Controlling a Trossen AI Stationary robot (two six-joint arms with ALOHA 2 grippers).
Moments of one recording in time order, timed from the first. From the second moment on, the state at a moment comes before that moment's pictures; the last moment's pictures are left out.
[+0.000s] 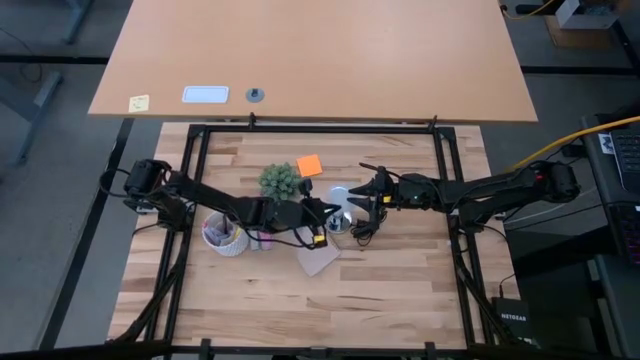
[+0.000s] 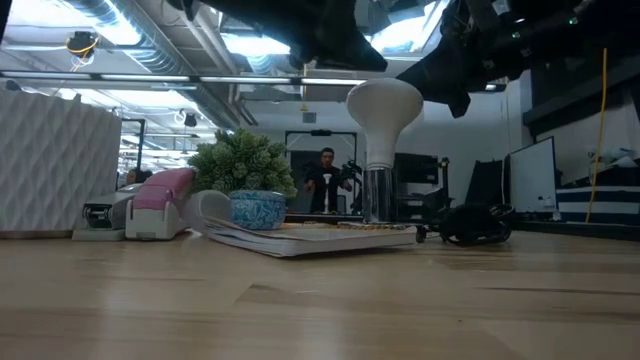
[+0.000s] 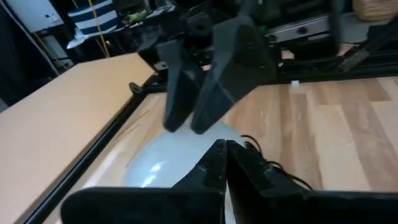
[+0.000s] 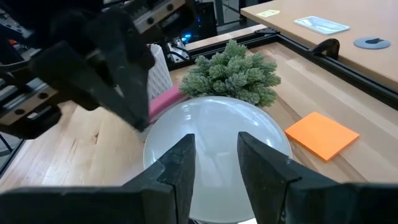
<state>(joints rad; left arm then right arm) -0.17 1.71 1.05 0.37 -0.54 0.11 -0.01 1.17 0.51 0.37 0.11 0.24</state>
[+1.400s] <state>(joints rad) -0.15 1.69 1.05 0.29 -0.66 0.09 -0.01 1.18 0.50 0.40 0.08 0.24</state>
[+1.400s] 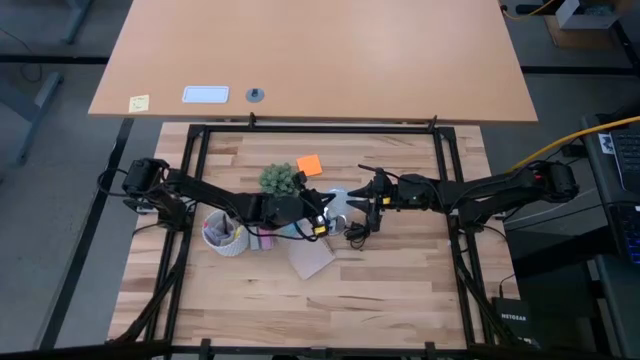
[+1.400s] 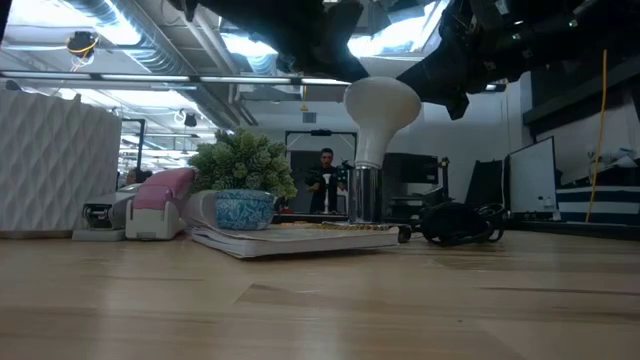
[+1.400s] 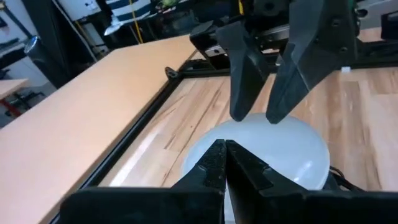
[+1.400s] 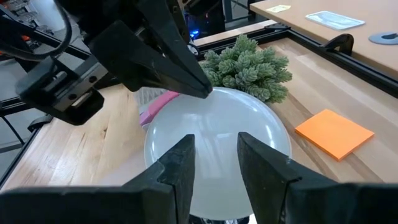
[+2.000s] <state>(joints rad) -0.18 1.69 1.05 0.22 -0.66 0.05 -0.01 1.16 0.50 0.41 0.09 0.24</state>
